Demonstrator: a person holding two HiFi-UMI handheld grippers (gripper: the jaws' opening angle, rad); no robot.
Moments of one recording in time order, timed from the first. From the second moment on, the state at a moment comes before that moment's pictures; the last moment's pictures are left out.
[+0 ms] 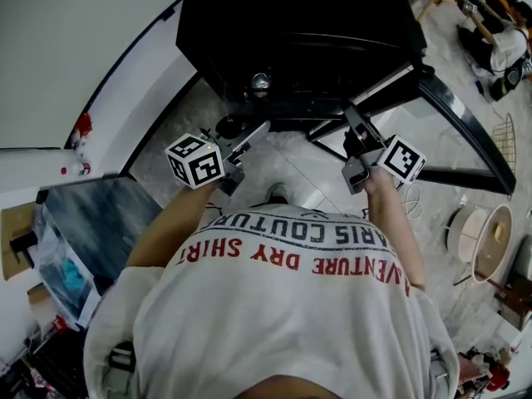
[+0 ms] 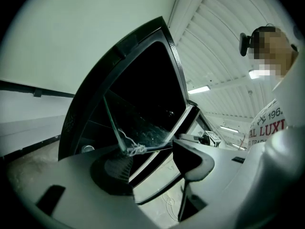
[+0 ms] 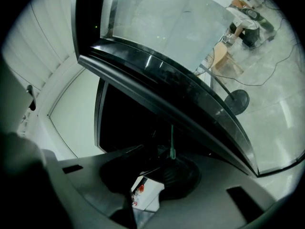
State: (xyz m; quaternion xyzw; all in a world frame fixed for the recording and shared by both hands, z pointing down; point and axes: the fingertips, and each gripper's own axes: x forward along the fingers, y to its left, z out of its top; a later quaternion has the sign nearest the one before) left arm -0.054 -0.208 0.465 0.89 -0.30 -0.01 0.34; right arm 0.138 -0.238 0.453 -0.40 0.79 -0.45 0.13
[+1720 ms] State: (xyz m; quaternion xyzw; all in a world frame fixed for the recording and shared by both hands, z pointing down) left arm 0.022 -0.203 0.457 0.90 -0.23 0.00 0.37; right arm 0.131 -0.218 0.459 -0.40 0.82 -0.41 0.06
